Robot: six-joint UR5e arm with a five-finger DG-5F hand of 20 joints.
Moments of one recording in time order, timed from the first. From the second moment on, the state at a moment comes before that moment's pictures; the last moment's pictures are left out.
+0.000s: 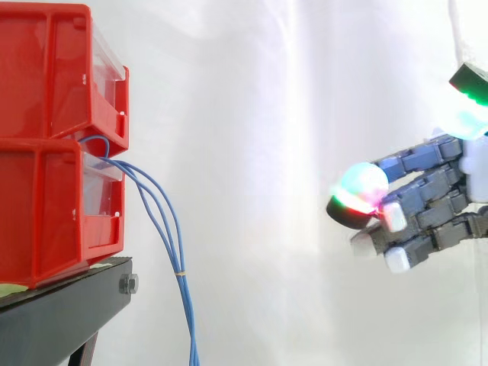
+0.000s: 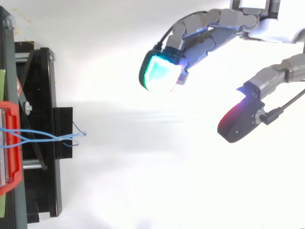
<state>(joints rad) 0.02 -2.00 -1.55 -2.76 -1.45 -0.19</state>
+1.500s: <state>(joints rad) 0.09 -2.36 -1.31 -2.65 -1.33 -0.14</state>
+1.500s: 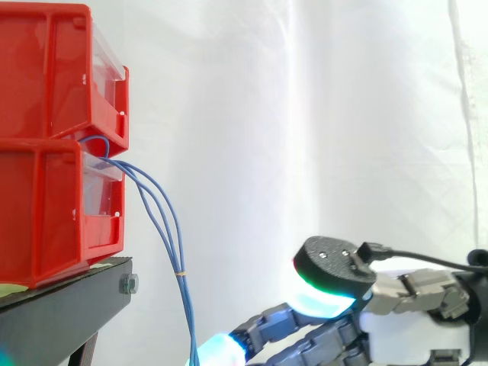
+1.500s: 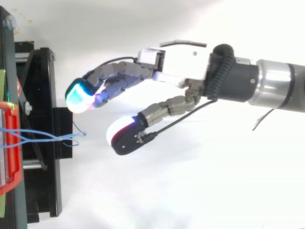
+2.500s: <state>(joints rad) 0.13 -2.38 -1.28 -2.51 -1.43 -0.07</state>
